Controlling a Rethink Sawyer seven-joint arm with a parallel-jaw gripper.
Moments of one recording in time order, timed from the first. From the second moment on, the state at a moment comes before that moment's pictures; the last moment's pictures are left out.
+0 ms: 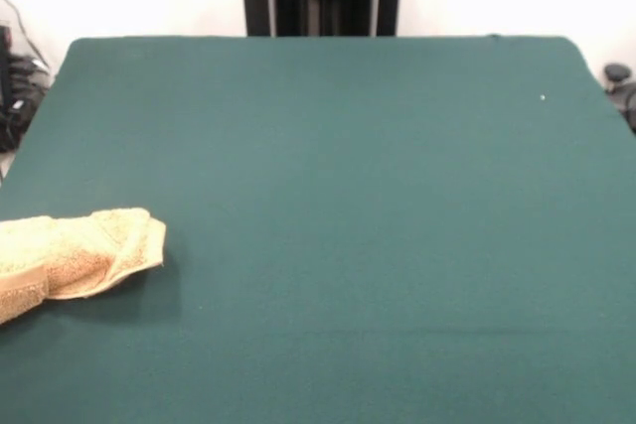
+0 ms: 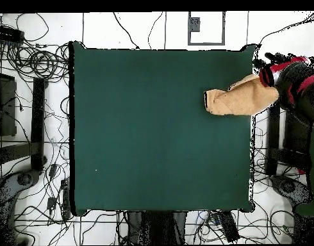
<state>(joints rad) -1.10 -0.58 0.96 1.32 -0.42 0.68 1.00</state>
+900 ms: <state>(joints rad) -0.99 -0.70 0.80 1.42 -0.38 0.52 1.01</state>
